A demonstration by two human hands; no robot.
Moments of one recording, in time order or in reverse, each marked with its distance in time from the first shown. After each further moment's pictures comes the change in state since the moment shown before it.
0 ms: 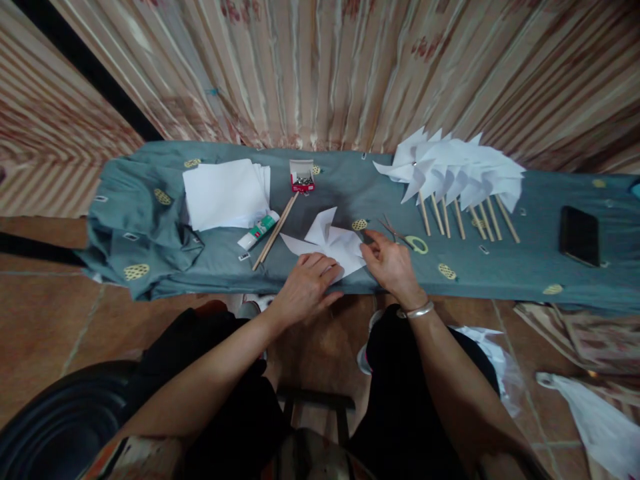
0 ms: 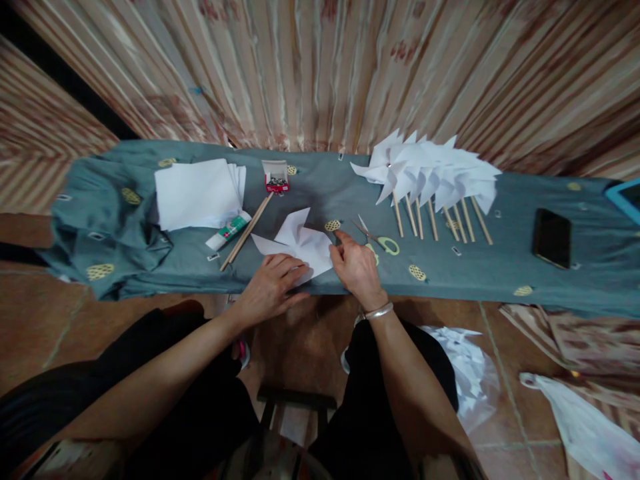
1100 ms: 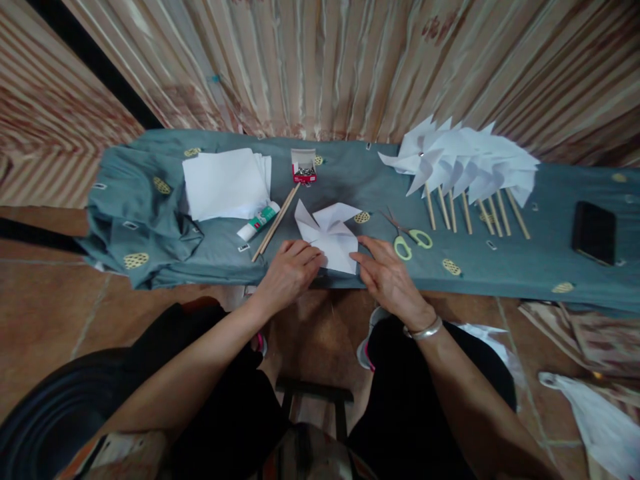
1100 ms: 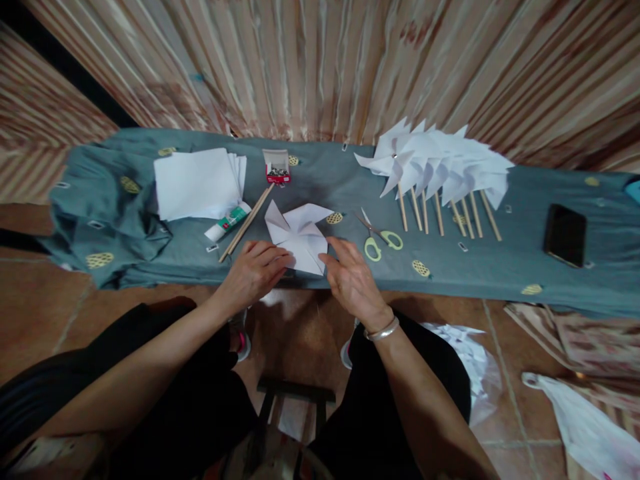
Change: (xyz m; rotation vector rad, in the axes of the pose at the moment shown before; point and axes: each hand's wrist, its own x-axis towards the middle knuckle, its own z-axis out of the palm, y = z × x) left_hand -0.009 -0.019 -0.010 0.226 0.072 0.013; right_hand -0.039 0.007 0.000 0.066 -0.025 -0.465
